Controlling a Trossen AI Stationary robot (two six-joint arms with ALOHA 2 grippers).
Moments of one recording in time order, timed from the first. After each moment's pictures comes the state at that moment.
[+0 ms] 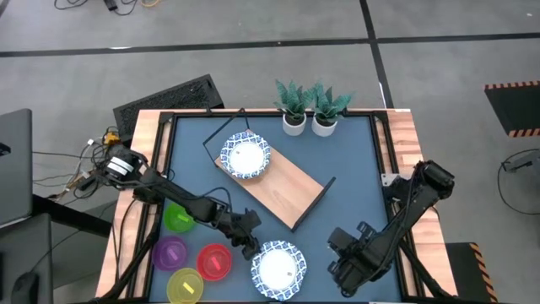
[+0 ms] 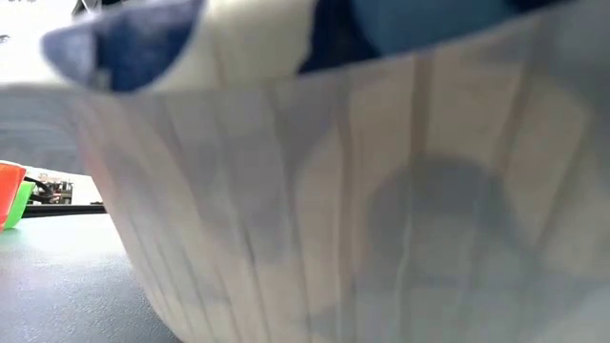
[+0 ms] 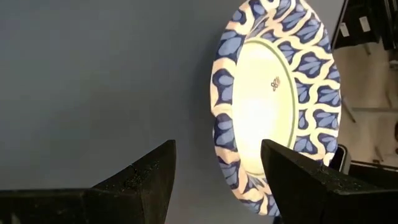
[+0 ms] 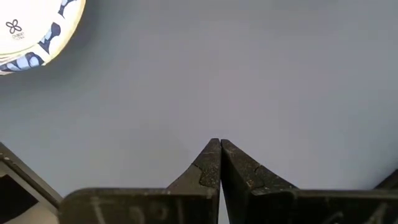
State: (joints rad) left arm -0.38 1.74 0.92 0.08 0.10 -1.11; right arm 0.82 1.79 1.45 -1.29 0.21 1.52
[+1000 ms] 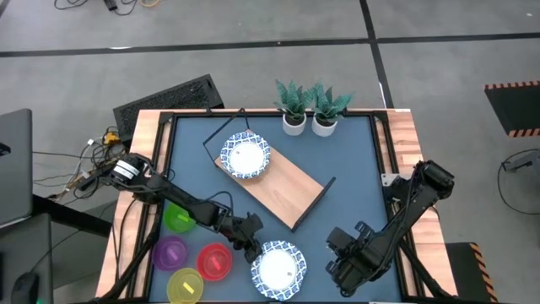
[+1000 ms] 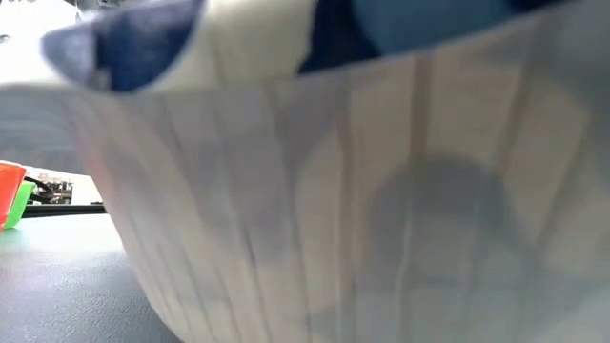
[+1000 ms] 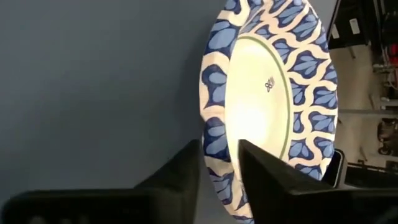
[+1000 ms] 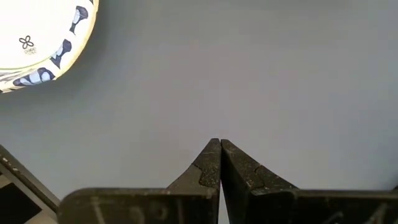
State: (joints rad) left arm -0.40 1.80 0.92 0.19 0.10 -1.14; right arm 0.82 1.79 1.45 -1.27 0.25 1.52
